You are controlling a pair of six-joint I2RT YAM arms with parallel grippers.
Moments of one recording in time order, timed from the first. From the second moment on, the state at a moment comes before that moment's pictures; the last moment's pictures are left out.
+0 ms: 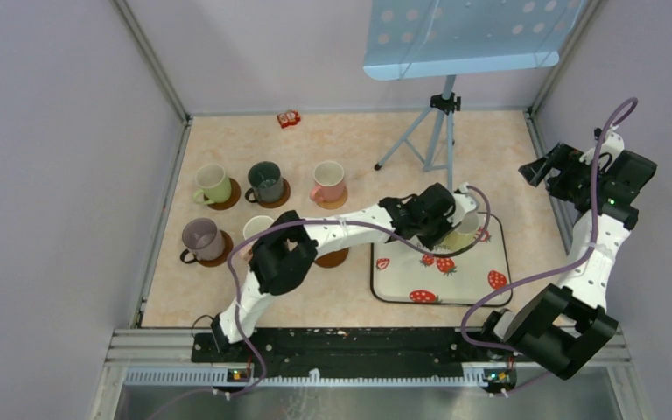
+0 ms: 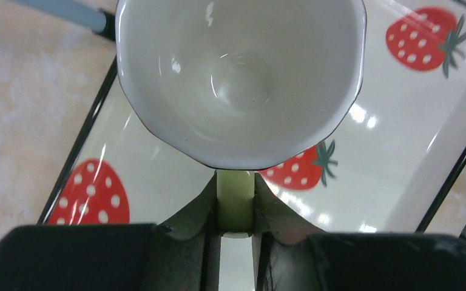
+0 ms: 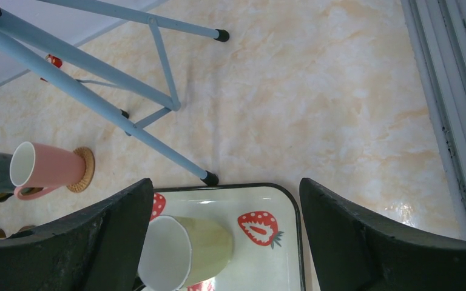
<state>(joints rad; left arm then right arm) -1.09 2.23 1.85 -0.36 0.08 -0.02 -0.63 1.19 1.06 -0.44 -0.71 0.11</state>
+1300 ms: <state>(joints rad) -1.09 2.10 1.70 -0.53 -0.03 0.02 -0.63 1.19 1.06 -0.44 -0.73 0.10</state>
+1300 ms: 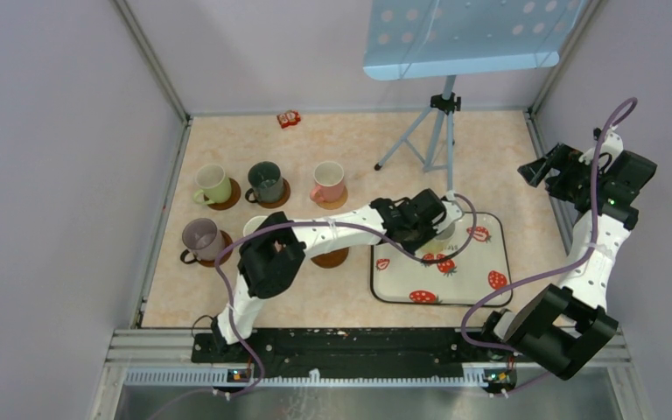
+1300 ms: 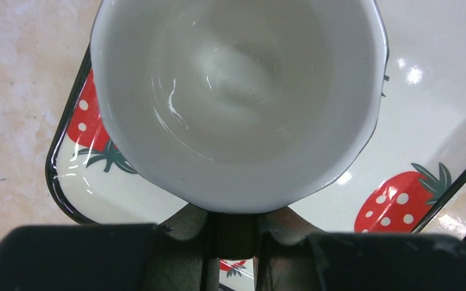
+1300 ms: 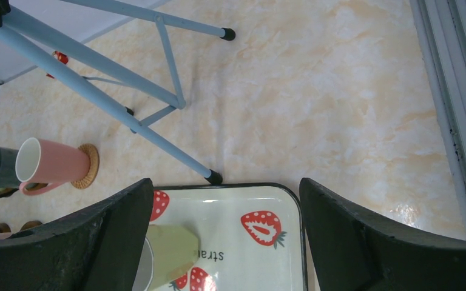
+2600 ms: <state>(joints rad) -0.78 1.22 0.85 -0.50 -0.17 -0.16 -0.63 1.18 1.01 -0.40 -0.79 0.10</state>
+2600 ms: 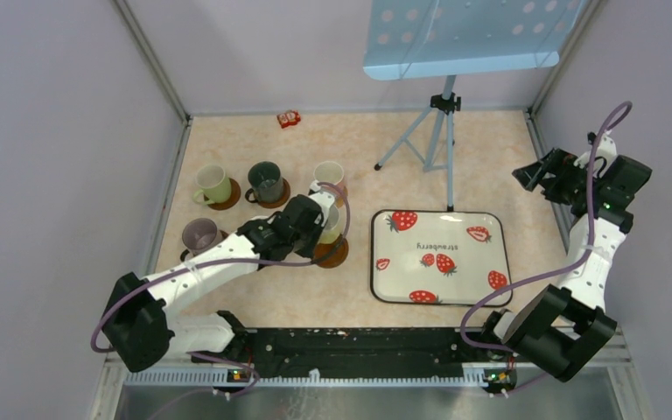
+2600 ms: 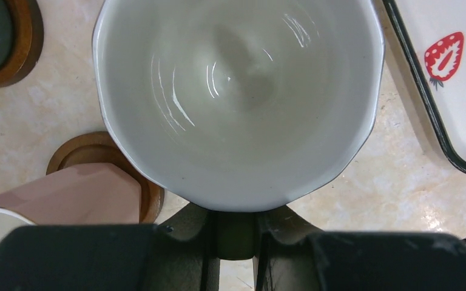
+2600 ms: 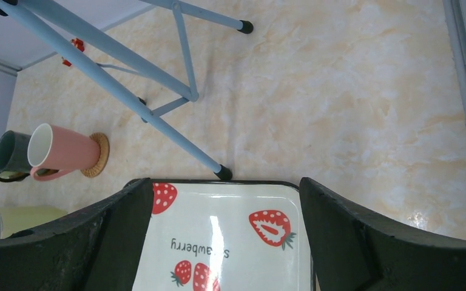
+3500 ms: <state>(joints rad) -0.74 1.22 0.76 -0.47 -0.02 -0.18 -0.63 1.18 1.01 -0.39 -0.81 0.10</state>
